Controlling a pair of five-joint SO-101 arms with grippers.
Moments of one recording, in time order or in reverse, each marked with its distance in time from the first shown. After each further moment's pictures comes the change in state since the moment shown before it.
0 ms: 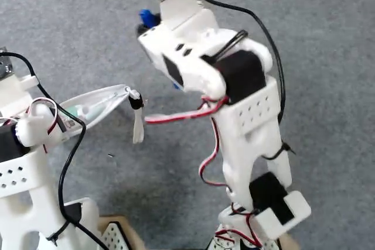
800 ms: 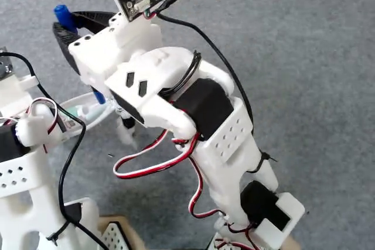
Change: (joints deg) left arm 0.0 0.0 0.0 0.0 0.0; right arm -16.4 -0.5 0.0 -17.0 -19.2
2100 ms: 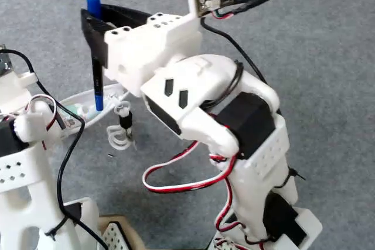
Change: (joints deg) left arm 0.1 0.4 -2.3 0.0 0.0; right arm 4.2 -9.8 4.4 2.3 -13.0
